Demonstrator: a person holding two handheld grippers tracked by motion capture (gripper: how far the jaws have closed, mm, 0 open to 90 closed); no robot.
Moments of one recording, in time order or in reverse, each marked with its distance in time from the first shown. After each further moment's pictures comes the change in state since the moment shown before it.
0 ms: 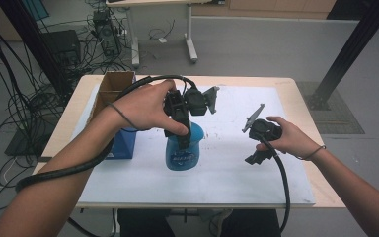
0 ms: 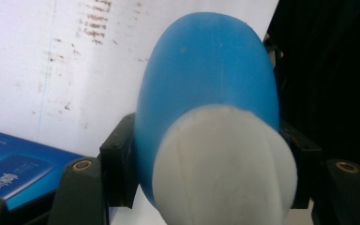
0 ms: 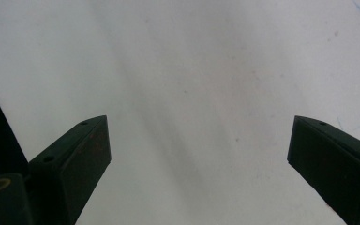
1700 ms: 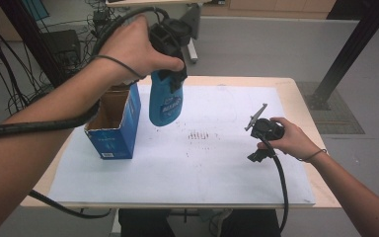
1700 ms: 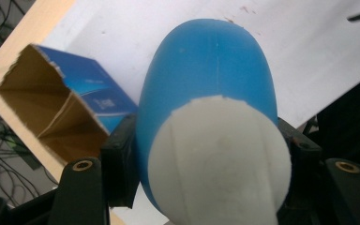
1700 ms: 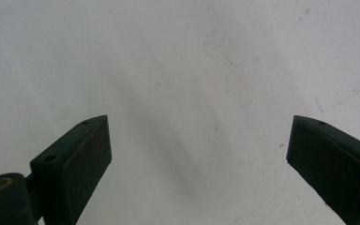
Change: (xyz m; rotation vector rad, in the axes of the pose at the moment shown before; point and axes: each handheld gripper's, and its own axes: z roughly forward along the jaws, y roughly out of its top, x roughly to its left) left arm 0.067 -0.016 -0.102 -0.070 0.175 -0.527; right arm -0.007 -0.005 0.003 0.010 -0.073 0.060
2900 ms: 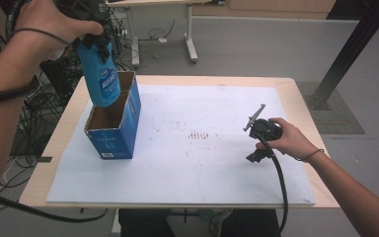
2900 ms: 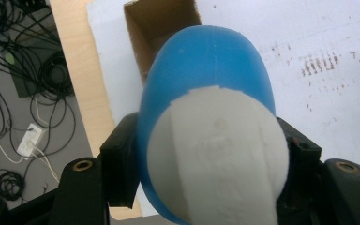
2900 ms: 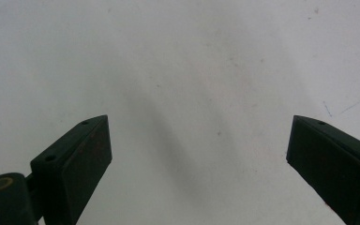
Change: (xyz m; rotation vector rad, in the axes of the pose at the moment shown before) left arm 0.149 -0.062 0.001 -0.017 0.030 -0.455; right arm 0.000 0.002 0.008 0.004 0.023 0.009
